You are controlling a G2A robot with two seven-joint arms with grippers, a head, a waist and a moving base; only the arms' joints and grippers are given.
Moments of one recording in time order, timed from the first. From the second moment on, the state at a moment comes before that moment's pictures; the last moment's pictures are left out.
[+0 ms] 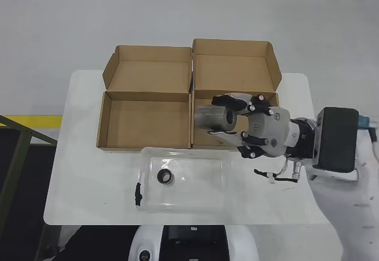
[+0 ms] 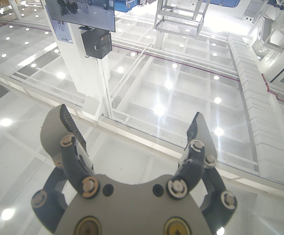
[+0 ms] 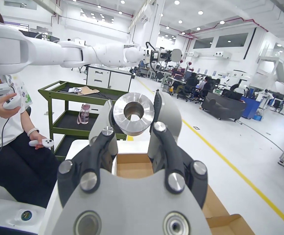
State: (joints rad) left arm -0.39 -0.34 -0.21 -1.15 3.07 0.45 0.08; right arm -0.97 -1.10 1.27 -2.07 -0.73 -0.85 0.06
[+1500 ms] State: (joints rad) left arm -0.39 -0.34 -0.21 -1.15 3.07 0.45 0.08; right arm -0.87 -1.18 0.92 -1.69 -1.04 -0.74 0.06
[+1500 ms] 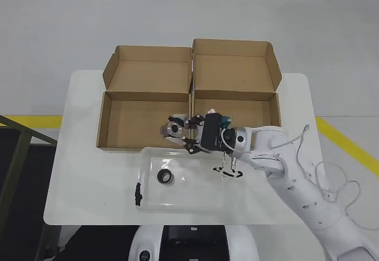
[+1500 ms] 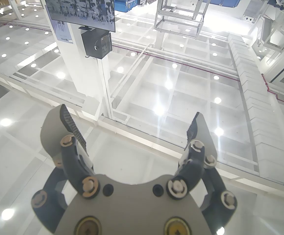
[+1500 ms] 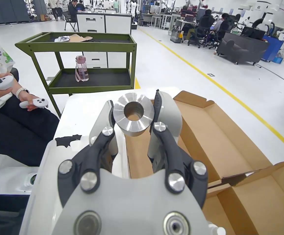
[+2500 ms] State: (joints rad) left arm -0.39 -0.34 -0.21 -1.15 3.07 0.45 0.08; right arm -0.63 -1.34 0.61 -1.32 -1.18 -0.53 0.20
